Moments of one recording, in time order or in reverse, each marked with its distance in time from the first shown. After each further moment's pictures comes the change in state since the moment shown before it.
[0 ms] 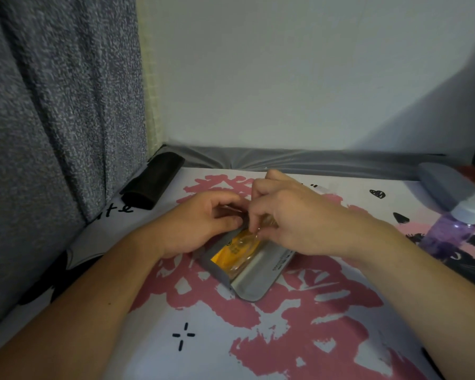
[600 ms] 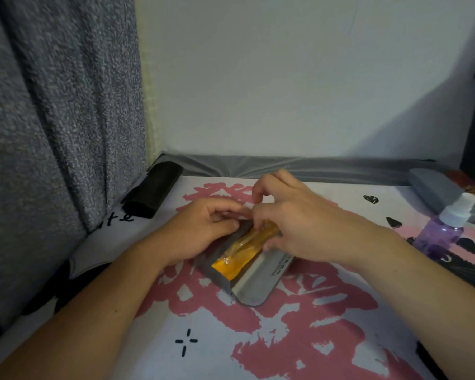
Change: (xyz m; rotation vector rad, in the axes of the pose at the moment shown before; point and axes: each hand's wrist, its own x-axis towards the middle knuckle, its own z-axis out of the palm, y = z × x) left_hand -0.002 0.006 0.004 -0.013 0.073 0.039; right_hand -0.011 0.002 -0.006 -0.191 0.021 0.015
